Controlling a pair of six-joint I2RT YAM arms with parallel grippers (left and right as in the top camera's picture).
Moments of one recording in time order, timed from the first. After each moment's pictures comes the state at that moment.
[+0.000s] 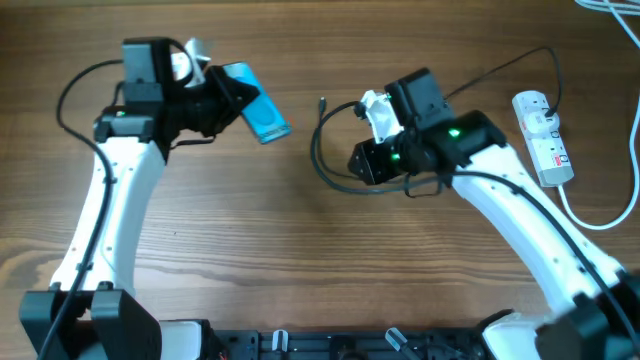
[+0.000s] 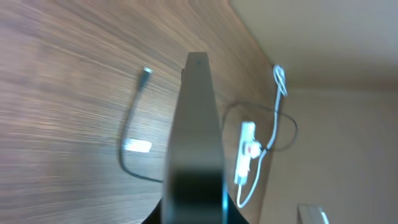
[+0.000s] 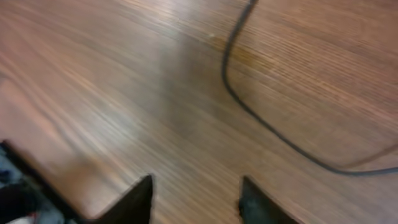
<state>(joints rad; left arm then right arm) 0.00 1.54 1.28 -0.59 0.66 -0.74 0.48 1.57 1.30 -0.89 -0.32 0.10</state>
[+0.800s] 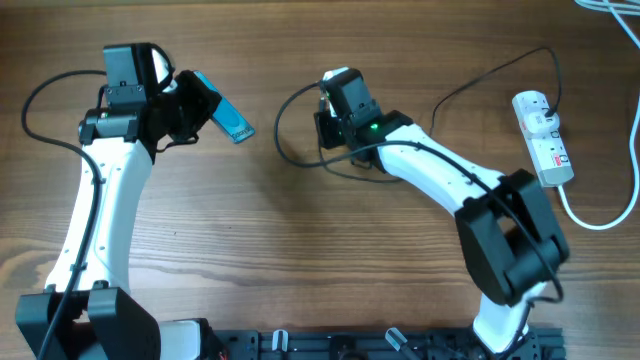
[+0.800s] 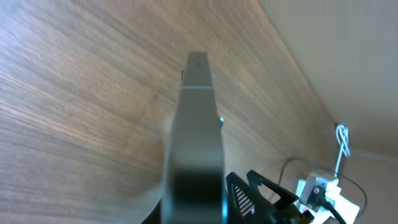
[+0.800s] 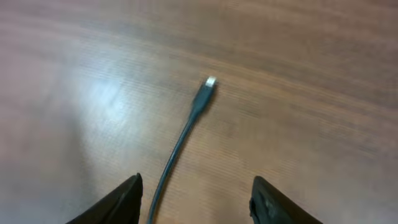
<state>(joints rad) 0.06 1.54 1.28 -0.64 0.37 -0.72 0.58 1.98 1.34 -0.26 0.10 0.22</state>
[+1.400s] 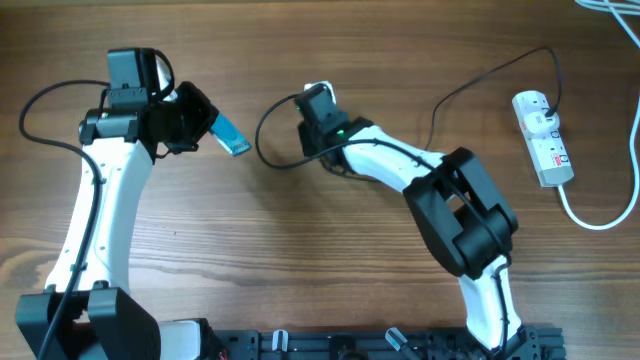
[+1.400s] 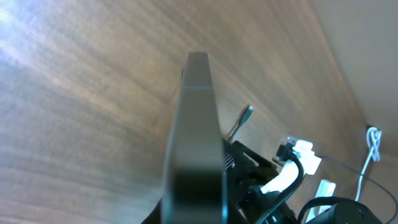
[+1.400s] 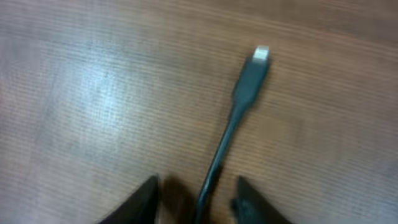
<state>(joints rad) 0.06 1.54 1.28 -0.77 0.33 -0.72 0.66 2.19 1.44 -0.28 0.17 0.32</state>
